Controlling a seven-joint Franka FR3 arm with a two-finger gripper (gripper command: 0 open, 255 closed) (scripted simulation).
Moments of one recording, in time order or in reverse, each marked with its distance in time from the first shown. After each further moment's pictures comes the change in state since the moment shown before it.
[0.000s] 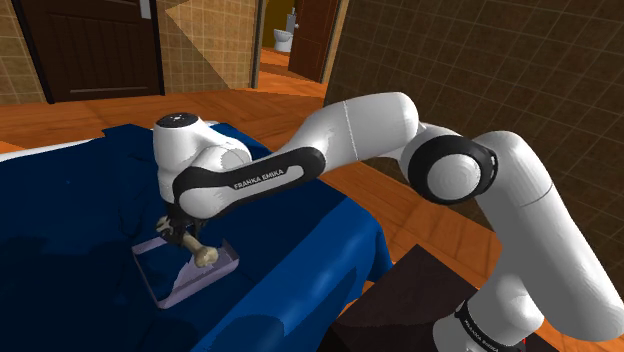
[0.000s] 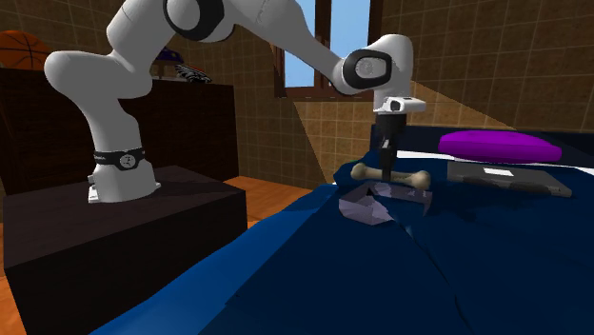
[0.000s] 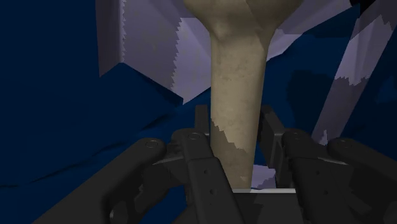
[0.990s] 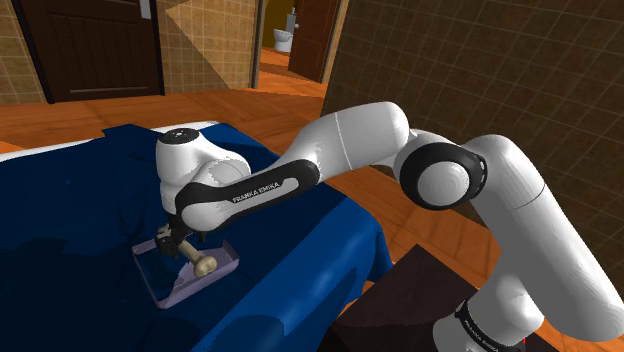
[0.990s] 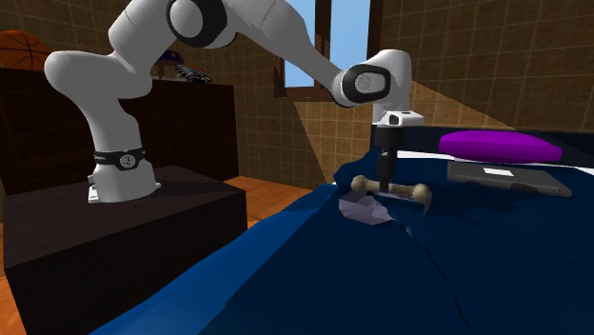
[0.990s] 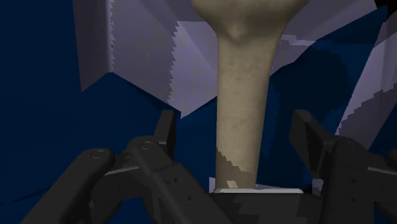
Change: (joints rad) arm 0.003 0.048 -0.008 0.000 -0.009 0.048 0.004
